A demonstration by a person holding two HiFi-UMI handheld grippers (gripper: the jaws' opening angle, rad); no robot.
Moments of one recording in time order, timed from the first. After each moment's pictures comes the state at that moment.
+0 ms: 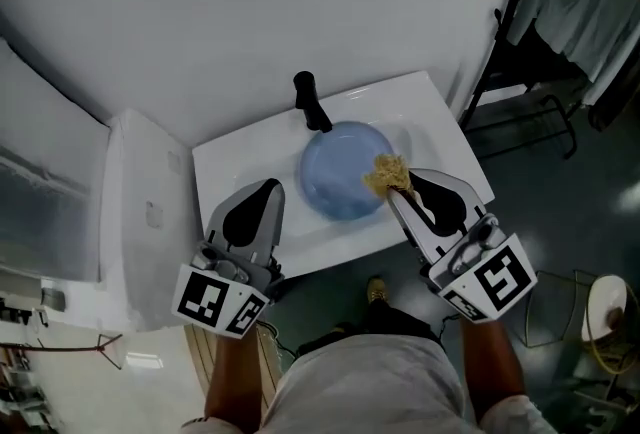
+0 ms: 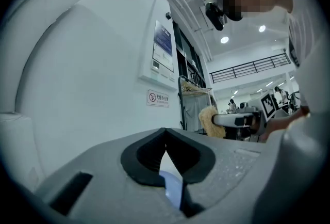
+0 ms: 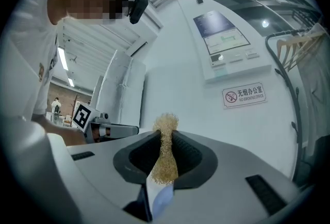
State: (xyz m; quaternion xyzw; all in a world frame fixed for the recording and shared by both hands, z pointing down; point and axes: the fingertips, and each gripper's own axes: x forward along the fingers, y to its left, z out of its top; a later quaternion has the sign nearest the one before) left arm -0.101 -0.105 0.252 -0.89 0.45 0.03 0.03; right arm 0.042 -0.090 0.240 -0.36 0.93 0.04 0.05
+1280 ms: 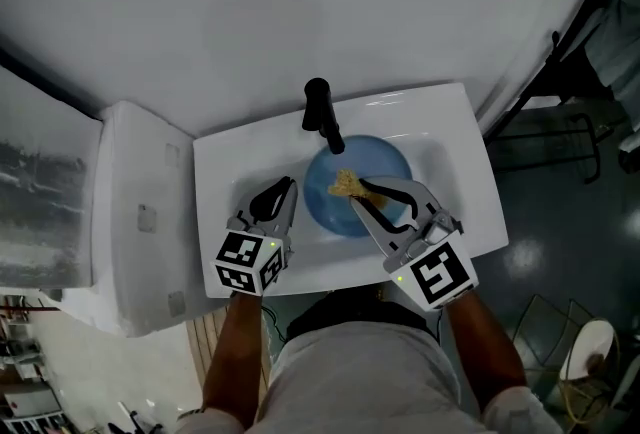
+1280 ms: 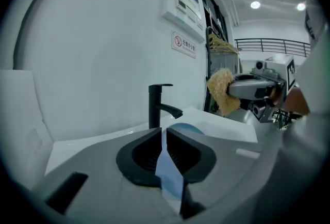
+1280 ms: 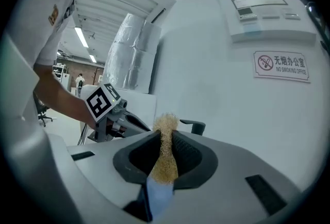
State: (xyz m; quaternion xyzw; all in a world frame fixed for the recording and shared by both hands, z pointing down) left arm -0.120 -0.221 0.417 -0.83 0.52 -0.15 -0.12; right arm -0.015 -0.194 0.345 -0.25 0.96 0.06 -0.12
